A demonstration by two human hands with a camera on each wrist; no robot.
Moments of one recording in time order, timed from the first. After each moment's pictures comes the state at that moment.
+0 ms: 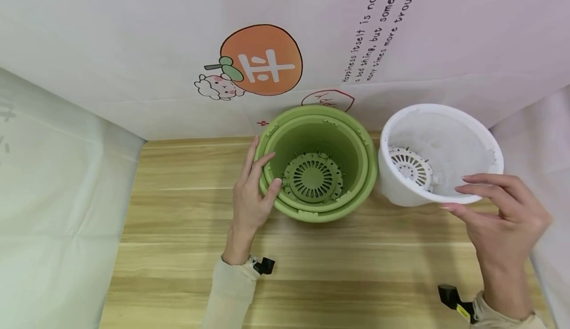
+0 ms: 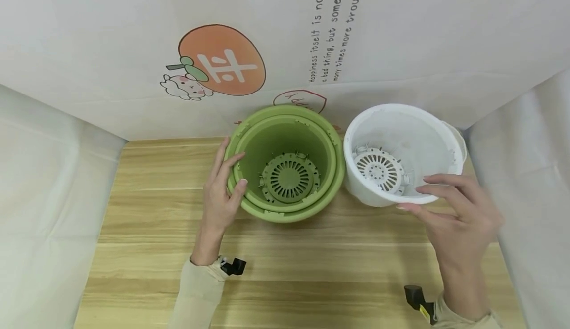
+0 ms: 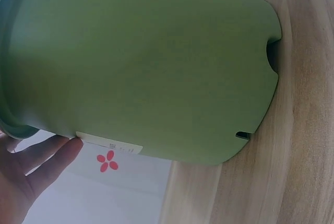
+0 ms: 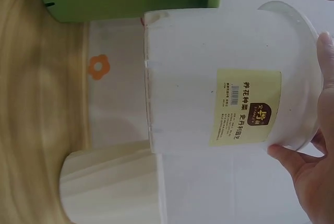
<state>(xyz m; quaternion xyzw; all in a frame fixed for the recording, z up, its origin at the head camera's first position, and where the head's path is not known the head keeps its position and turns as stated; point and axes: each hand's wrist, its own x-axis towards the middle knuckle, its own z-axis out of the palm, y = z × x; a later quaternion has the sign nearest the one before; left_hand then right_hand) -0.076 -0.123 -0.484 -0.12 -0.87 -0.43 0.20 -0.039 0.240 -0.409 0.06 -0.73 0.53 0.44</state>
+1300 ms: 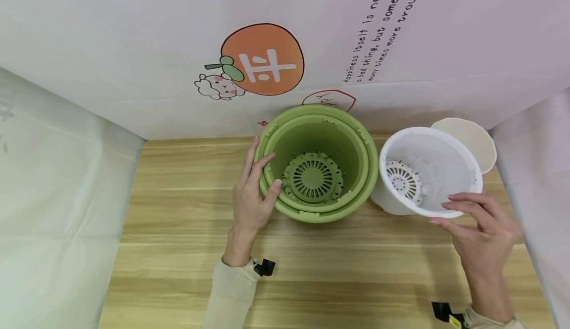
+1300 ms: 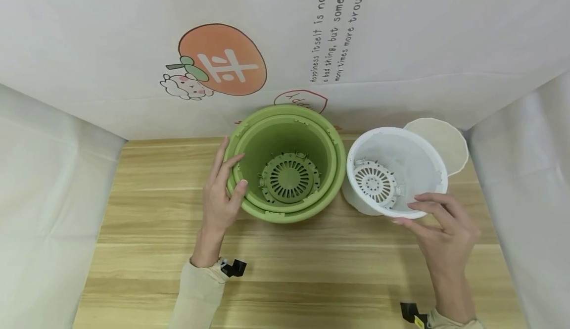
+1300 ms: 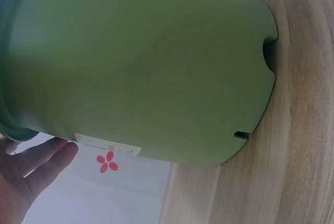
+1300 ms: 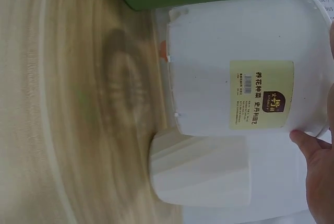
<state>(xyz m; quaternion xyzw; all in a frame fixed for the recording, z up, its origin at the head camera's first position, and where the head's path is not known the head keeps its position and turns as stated) -0.076 -0.123 -0.489 -0.12 -0.87 -0.43 0.22 -0.026 0.257 -0.471 0.09 -0.74 0.52 0.42</state>
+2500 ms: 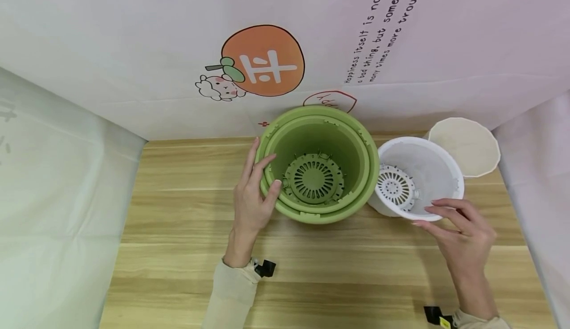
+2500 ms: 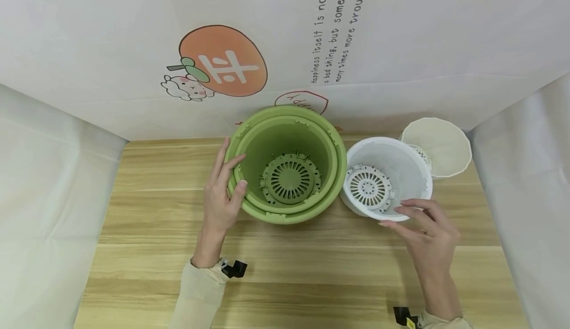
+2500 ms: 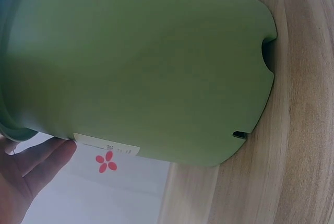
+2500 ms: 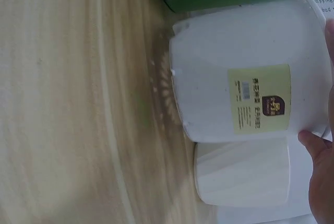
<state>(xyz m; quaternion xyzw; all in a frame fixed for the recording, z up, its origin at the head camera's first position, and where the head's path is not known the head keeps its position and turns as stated) -0.076 -0.123 -0.489 -0.12 -0.87 -0.43 0.22 -0.017 0.254 -0.501 0.09 -0.78 0.49 0.38</state>
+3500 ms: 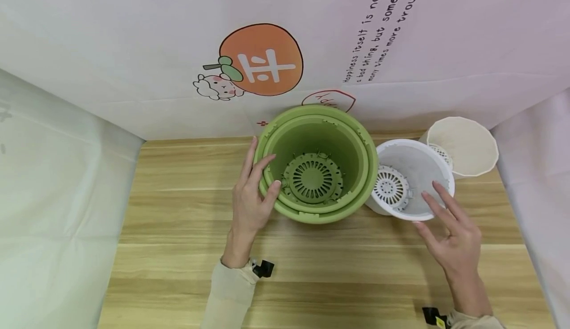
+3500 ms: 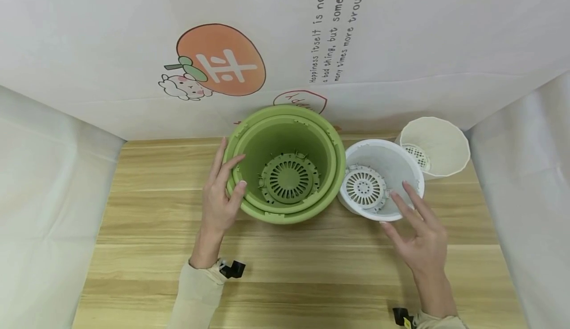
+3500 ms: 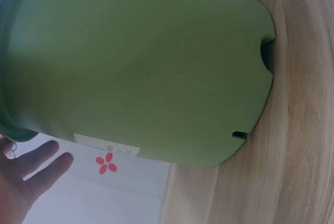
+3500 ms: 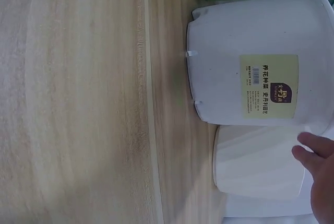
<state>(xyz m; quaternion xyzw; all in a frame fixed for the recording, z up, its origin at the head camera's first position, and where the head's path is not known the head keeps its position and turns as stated) -0.076 -0.123 -0.488 -0.13 -0.86 -0.44 0.22 -0.015 0.261 -0.520 0.10 -0.85 0.39 0.34</state>
